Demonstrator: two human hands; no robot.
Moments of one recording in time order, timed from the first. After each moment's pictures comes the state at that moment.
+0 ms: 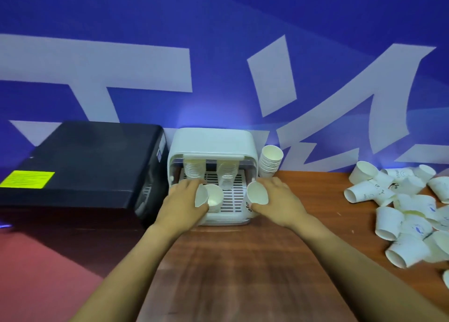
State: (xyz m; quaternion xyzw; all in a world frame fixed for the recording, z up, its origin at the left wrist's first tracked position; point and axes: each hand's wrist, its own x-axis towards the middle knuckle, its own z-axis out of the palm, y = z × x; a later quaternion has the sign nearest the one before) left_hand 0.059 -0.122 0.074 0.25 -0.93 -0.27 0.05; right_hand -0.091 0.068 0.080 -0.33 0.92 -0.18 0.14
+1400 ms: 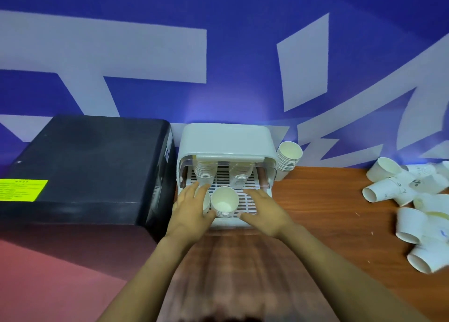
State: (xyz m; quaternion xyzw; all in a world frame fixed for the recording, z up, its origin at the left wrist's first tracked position) left_hand 0.043 -0.162 0.018 0.26 -0.92 -0.30 0.03; right_hand -0.086 0.000 0.025 -0.34 0.89 -0.19 0.25
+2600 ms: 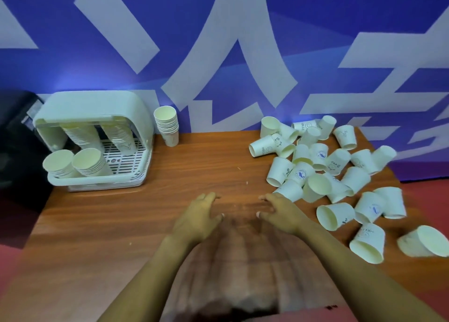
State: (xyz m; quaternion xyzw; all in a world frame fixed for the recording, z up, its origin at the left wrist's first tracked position) left_hand -0.060 0.229 0.010 0.16 -0.92 -0.34 -0.06; right_hand -0.188 0.430 0.016 -0.26 0.90 -0.20 0.28
